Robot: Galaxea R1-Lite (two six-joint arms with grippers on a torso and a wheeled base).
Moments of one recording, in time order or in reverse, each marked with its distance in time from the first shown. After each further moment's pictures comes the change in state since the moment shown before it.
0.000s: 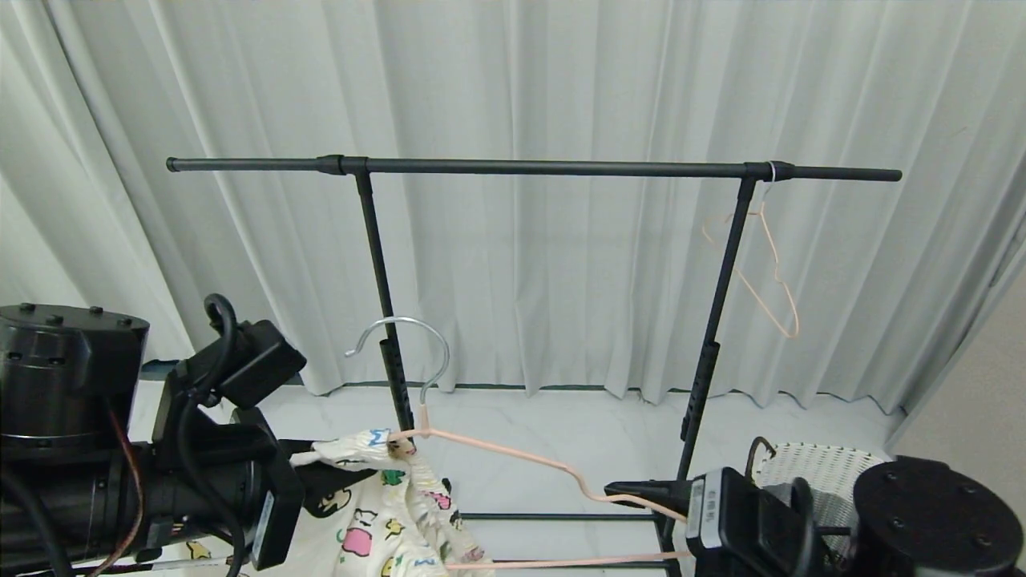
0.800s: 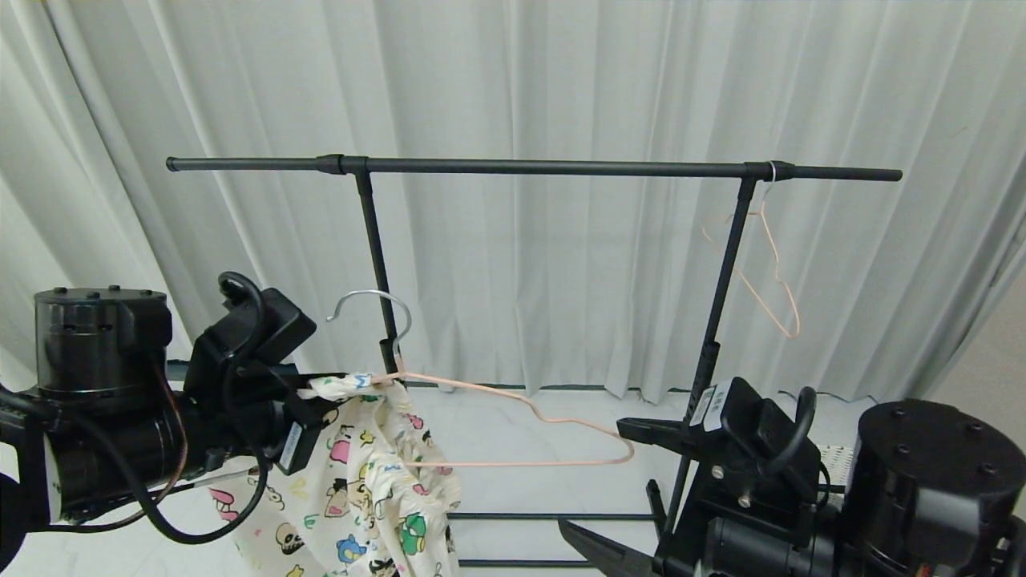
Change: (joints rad) left arm 0.154 0.170 0.032 -0.323 0.159 0.258; right arm -0.061 -0.031 -0.096 0.015 -0.099 0.061
